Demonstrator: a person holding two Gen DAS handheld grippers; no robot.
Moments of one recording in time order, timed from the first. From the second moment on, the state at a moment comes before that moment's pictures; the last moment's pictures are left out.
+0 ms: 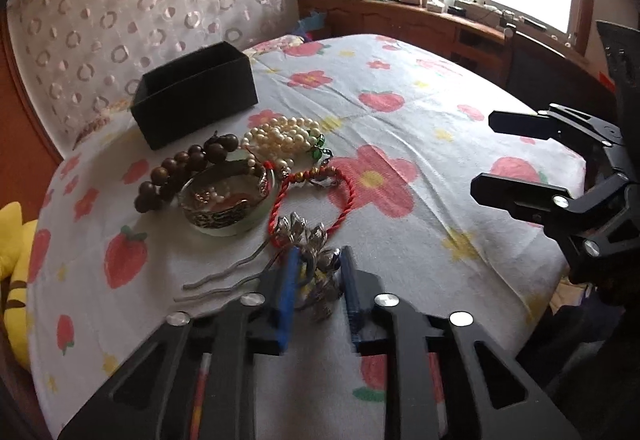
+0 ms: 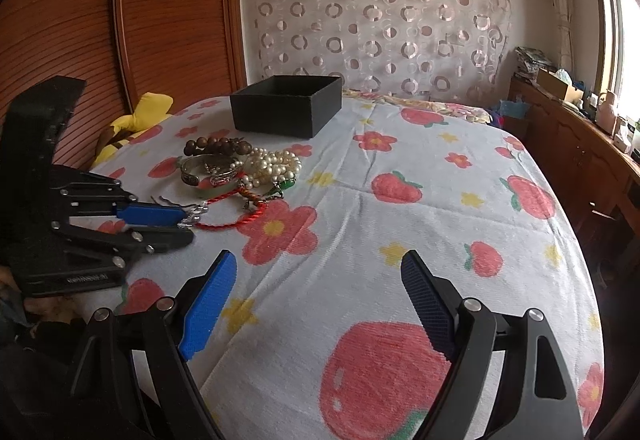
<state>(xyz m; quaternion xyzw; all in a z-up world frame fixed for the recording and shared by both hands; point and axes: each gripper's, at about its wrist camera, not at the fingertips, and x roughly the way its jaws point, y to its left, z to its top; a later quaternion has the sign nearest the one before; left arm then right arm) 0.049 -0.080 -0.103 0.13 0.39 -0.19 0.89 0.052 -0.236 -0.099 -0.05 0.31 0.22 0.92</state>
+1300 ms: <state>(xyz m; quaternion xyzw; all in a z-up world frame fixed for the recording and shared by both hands) 0.024 0.010 -0.043 0.01 0.30 -0.15 0.94 0.104 -0.145 -0.108 -0.13 0.39 0.30 0.86</state>
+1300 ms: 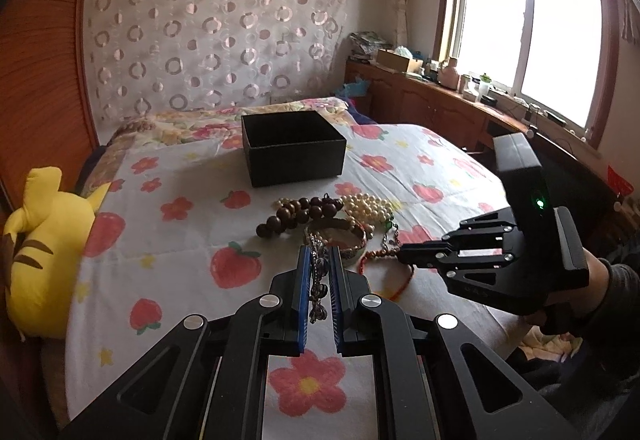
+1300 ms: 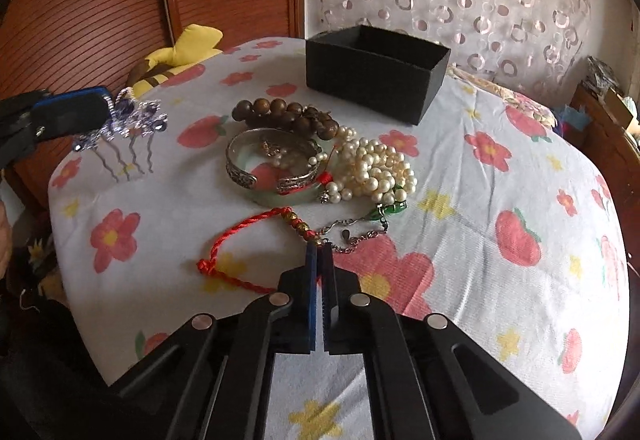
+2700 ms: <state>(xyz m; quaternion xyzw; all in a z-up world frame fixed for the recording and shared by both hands) 0.207 -0.019 0.026 0.01 0.29 -0.14 0.95 0.207 -0.174 -0.008 -0.11 0.27 0.26 0.92</state>
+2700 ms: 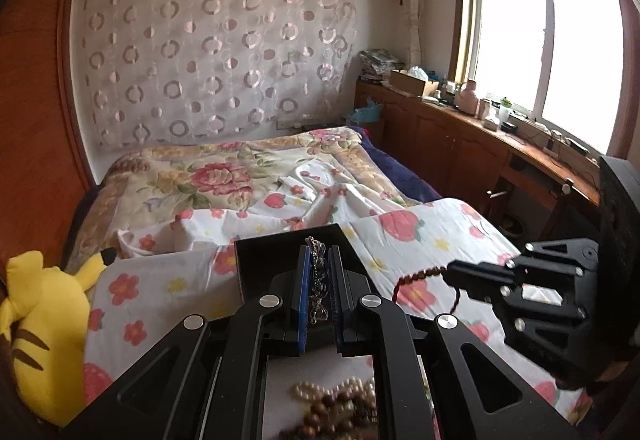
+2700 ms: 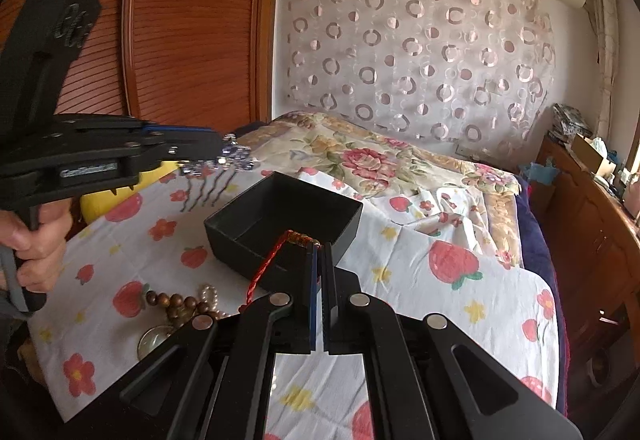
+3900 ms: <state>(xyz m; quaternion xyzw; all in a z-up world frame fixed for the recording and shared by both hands) 0.161 0.038 -0.040 -0.02 0.30 -0.09 0.95 0.275 -0.124 -0.042 -0.11 0.32 0.26 0.91</state>
